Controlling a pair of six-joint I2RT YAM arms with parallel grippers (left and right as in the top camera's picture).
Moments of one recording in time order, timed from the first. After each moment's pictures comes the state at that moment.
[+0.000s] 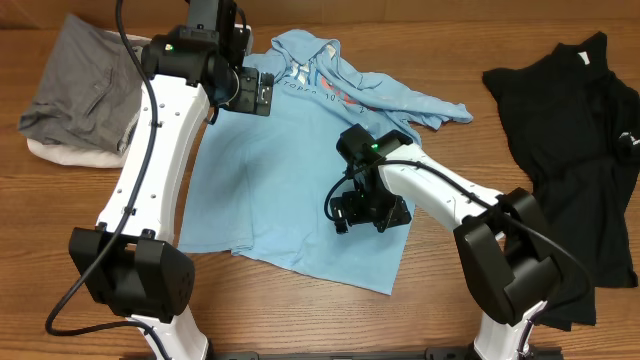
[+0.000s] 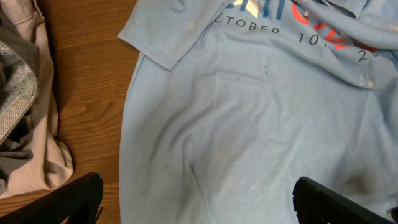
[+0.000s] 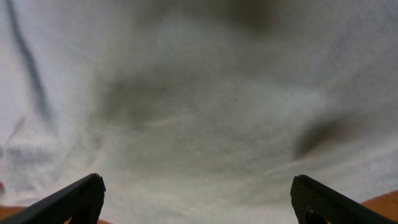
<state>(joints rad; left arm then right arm) -0.18 1.91 1.93 -1.15 -0.02 -0.05 0.57 1.96 1.32 -1.04 -0.20 0.37</state>
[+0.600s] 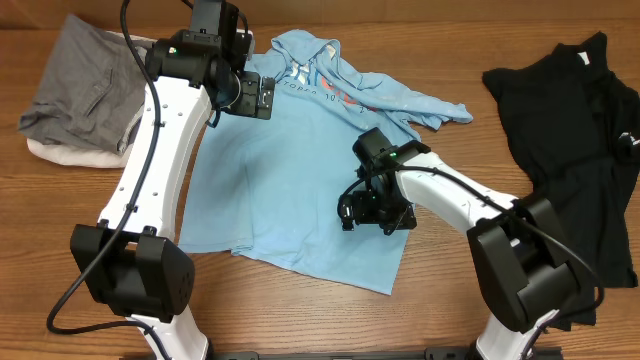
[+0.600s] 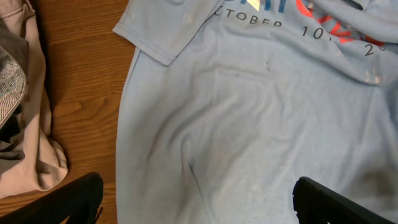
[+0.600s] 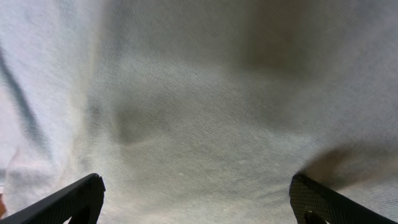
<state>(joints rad) -0.18 1.91 1.89 -1.13 -0.01 -0.05 0.51 1.90 1.18 -0.87 -0.23 0.41</state>
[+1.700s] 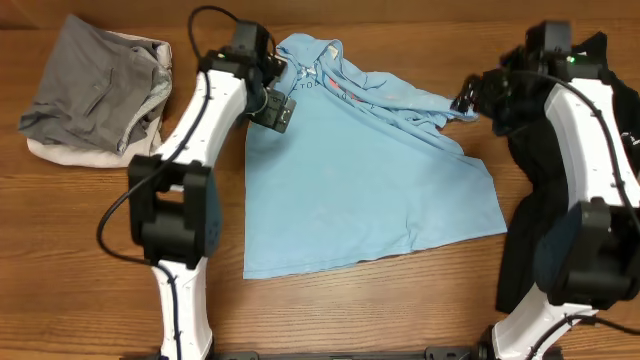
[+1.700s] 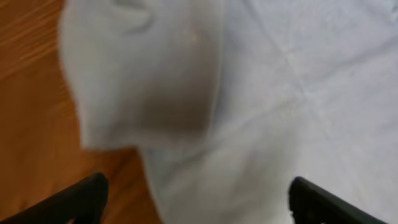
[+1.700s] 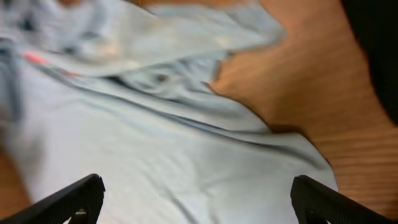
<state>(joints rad) -0.22 2.24 1.89 -0.90 0.01 0.19 -0.10 1.91 1.75 -1.12 -0.29 0.25</state>
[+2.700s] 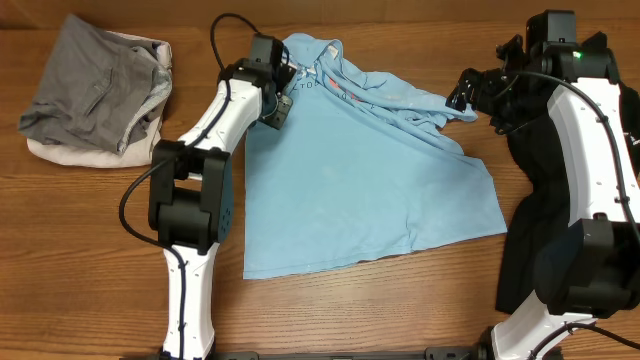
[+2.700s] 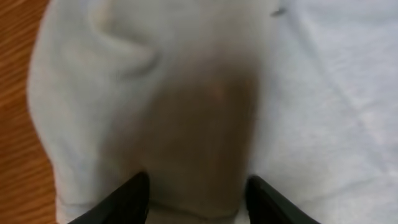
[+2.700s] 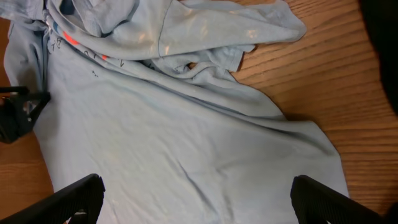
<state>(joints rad) -0.22 2.36 1.88 -0.72 -0.07 0.17 -0.08 1.87 1.78 -1.18 -0.30 0.22</state>
